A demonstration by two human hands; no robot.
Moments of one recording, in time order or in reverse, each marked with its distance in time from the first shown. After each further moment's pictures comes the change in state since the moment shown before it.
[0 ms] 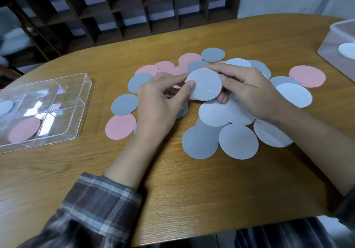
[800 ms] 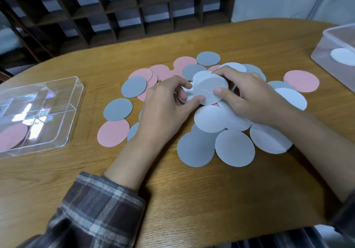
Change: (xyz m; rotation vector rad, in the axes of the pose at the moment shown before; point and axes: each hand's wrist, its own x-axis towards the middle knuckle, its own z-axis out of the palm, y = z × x) left_hand 0.008 0.006 0.013 0.223 -0.113 -0.020; right_hand 0.001 0.012 -0.013 -0.383 -0.014 -0.014
